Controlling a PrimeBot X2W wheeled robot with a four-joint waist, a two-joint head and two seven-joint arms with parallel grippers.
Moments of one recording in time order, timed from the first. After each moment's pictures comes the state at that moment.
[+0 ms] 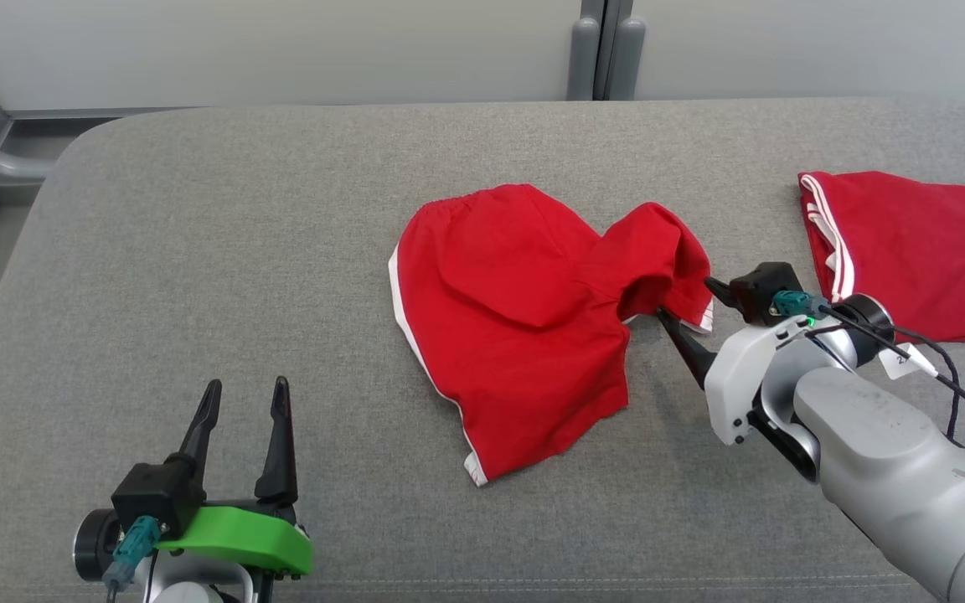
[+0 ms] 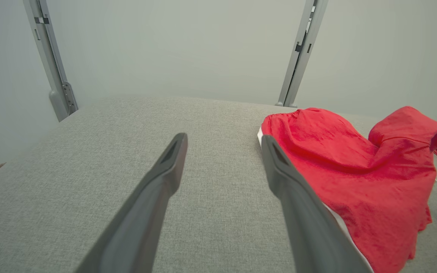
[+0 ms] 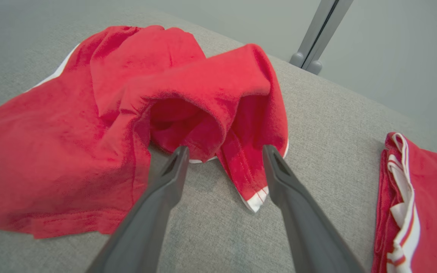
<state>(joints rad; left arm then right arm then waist) -0.08 0.05 -0.07 0.27 -0.22 -0.10 -0.26 -0.81 -0.33 1.03 0.96 0.74 0.13 -0.24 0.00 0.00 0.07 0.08</state>
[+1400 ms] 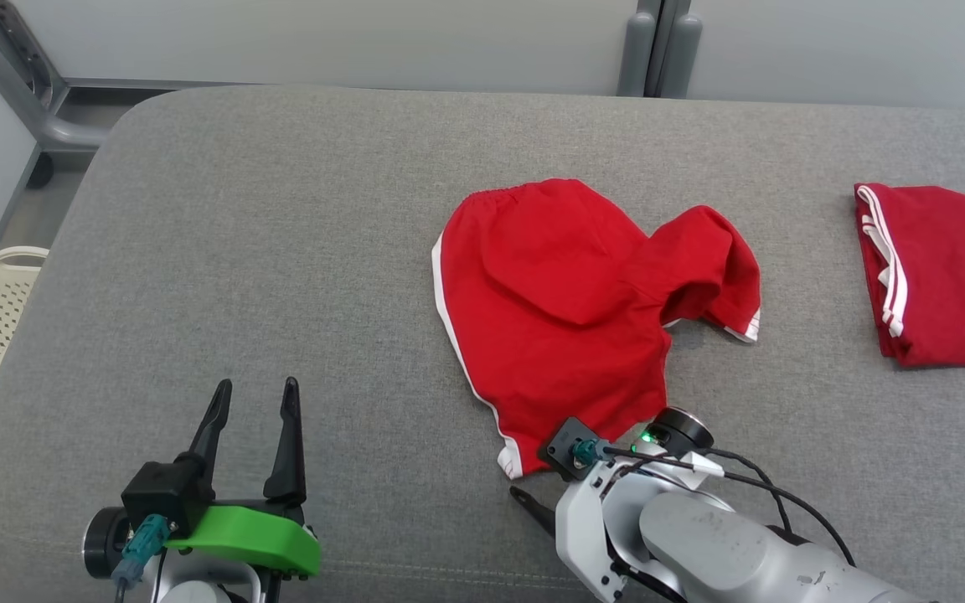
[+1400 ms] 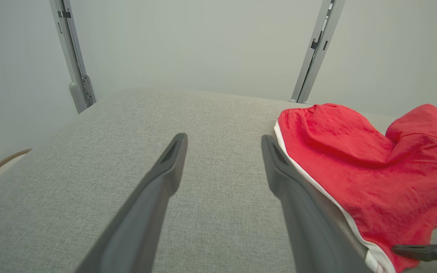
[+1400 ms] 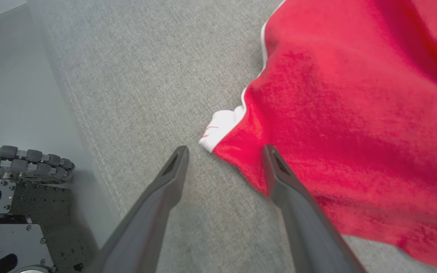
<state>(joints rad) -0.08 0.05 -0.08 0.27 -0.23 -0.10 -0.26 -0.67 -0.11 1.22 0.87 0.59 0.13 -0.06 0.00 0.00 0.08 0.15</state>
